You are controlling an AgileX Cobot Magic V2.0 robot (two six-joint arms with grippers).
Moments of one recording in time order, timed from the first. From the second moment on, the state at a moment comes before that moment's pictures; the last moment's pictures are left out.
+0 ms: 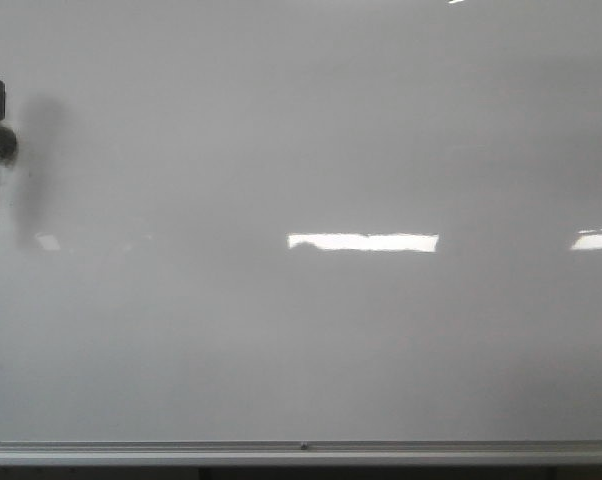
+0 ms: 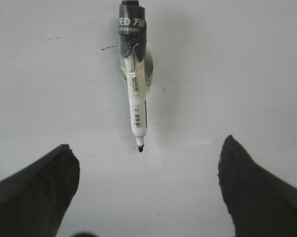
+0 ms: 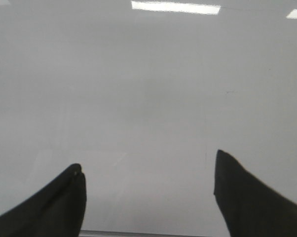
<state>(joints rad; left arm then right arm) -0.13 1.11 -0.62 -0.07 0.18 0.02 0.01 0.70 -0.63 0.01 0.47 0.01</state>
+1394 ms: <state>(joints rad) -0.13 1.57 -0.82 -0.07 0.04 0.02 0.01 0.70 -0.63 0.01 0.47 0.01</state>
